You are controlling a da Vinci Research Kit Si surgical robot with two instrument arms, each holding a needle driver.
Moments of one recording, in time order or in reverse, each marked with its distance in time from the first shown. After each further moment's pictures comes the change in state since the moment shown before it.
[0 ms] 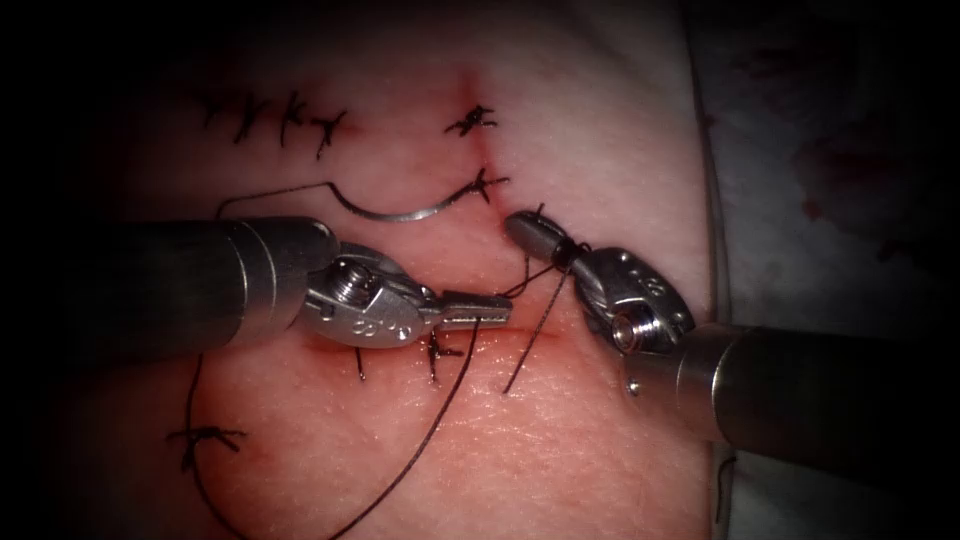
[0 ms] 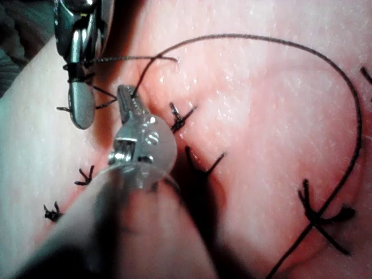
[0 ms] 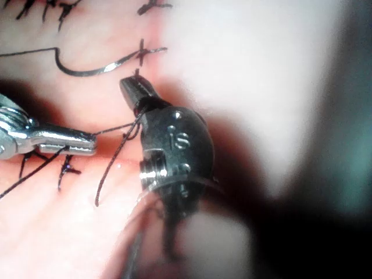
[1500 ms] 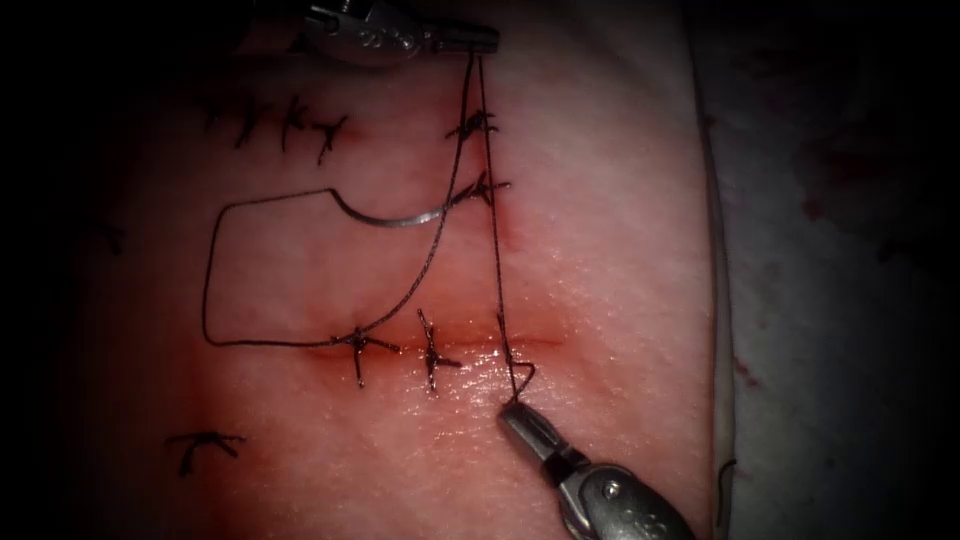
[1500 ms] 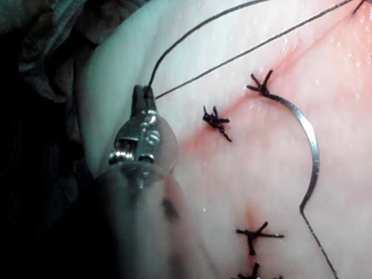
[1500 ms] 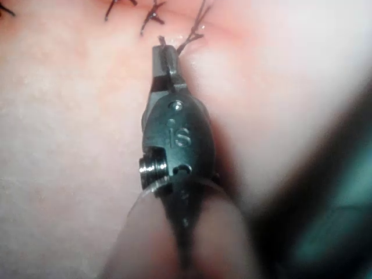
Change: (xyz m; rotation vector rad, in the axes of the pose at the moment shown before) right arm -0.007 -0.010 -0.013 -0.004 -0.008 -0.268; left arm -0.017 -0.017 0.000 0.093 -0.161 -0.150
